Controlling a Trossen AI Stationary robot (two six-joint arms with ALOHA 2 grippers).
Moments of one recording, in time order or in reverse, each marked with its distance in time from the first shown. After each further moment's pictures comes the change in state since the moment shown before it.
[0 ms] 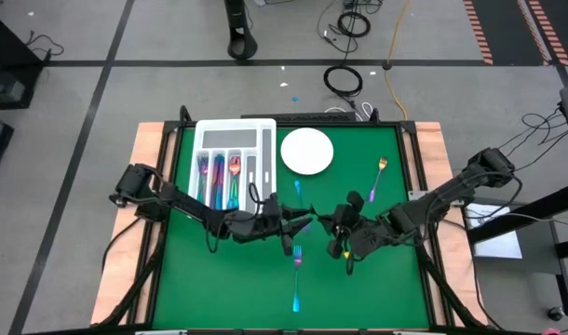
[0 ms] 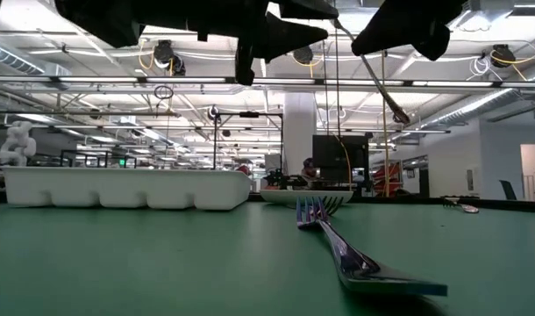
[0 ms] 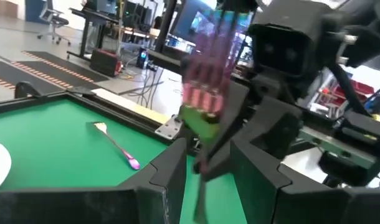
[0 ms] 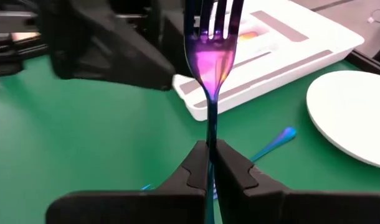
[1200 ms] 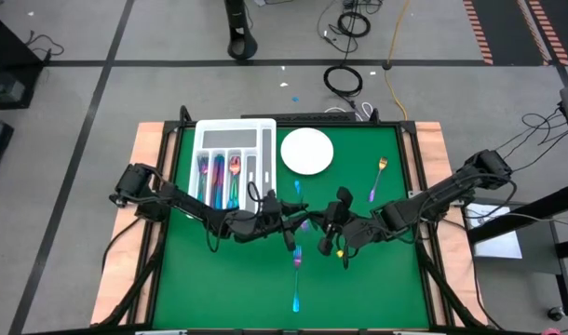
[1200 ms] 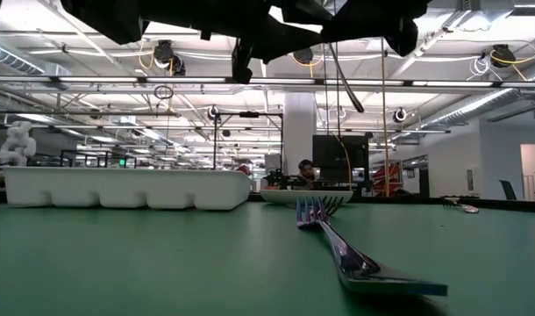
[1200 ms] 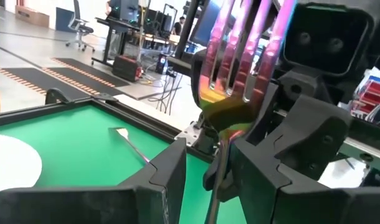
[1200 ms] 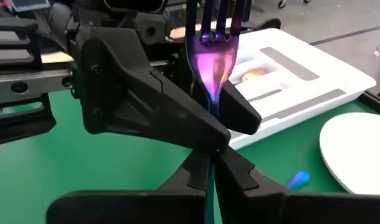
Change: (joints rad) left arm 0.008 0.000 0.022 -0.030 -0.082 0.016; right arm -0.062 0.045 0.000 0.232 -0.019 -0.175
